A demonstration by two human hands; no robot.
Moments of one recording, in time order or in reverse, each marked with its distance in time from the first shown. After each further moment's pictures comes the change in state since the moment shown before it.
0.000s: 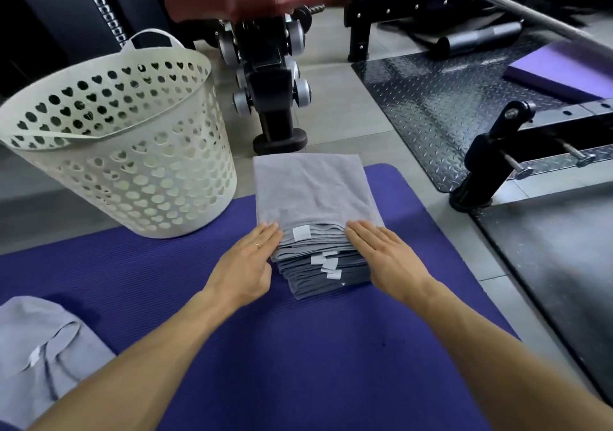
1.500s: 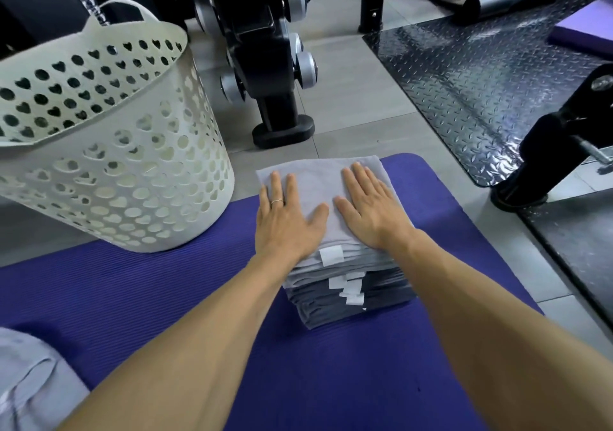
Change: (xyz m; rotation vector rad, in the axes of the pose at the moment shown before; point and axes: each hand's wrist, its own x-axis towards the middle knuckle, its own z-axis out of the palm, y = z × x) left_hand 0.142 0.019 0.030 -0.123 -0.101 -0.544; right_hand 0.143 0.031 0.045 0.322 -0.173 0.331
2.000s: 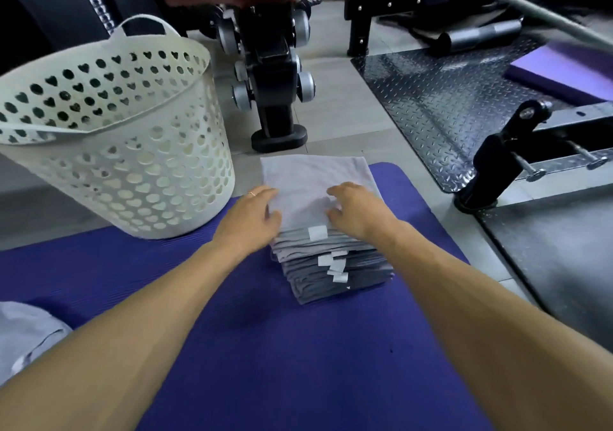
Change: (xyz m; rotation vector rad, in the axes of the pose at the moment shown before) left_hand -0.052 -0.056 -0.069 -0.169 -0.011 0.209; right_hand -0.059 -0.068 -0.063 -0.006 -0.092 0.052
